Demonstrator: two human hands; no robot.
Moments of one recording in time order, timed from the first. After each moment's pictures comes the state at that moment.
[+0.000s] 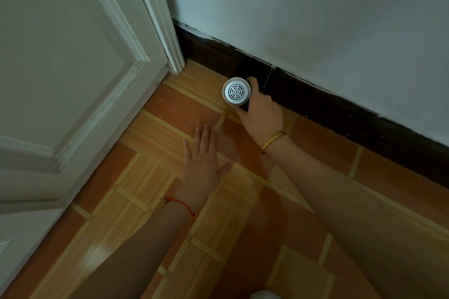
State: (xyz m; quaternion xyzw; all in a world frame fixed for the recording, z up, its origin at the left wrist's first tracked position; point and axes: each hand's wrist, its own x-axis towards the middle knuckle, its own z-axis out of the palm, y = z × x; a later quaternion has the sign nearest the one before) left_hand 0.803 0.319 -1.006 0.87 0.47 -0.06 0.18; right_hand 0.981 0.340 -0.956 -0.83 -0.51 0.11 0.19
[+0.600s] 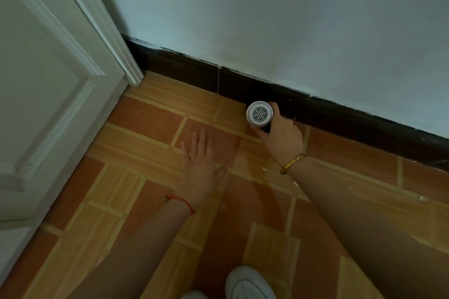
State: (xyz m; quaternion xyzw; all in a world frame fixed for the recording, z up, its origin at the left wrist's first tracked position) left_hand 0.849 0.273 -0.998 0.90 0.39 -0.07 0.16; right_hand 1.042 0.201 -0.944 -0.90 -0.39 0.10 0.19
